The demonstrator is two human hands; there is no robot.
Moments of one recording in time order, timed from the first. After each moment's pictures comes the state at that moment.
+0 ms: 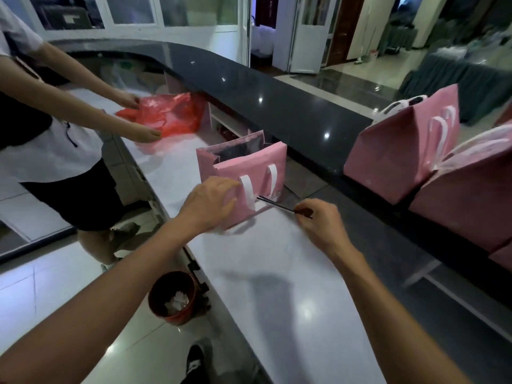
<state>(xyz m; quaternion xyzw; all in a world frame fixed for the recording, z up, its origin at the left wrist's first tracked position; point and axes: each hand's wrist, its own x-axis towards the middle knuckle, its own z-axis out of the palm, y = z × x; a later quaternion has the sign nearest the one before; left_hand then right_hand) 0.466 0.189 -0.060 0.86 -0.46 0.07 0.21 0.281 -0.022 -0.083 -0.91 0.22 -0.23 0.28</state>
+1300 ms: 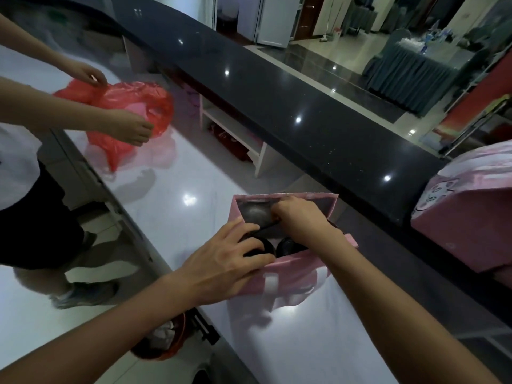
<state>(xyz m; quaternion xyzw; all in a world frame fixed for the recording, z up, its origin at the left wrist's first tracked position) 0.634 0.201 -0.106 0.63 -0.74 0.14 0.21 0.558 -0.008 -0.056 -0.98 0.17 0.12 -0.03</state>
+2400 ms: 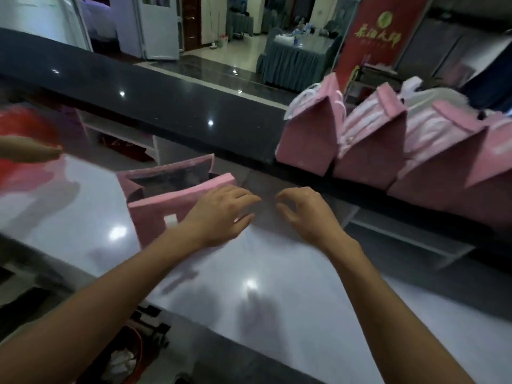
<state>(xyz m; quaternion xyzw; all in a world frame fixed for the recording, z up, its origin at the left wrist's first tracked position) 0.480 0.120 -0.049 0.60 -0.77 0.04 0.21 0.268 0.042 -0.012 -0.89 0.41 -0.17 0.10</state>
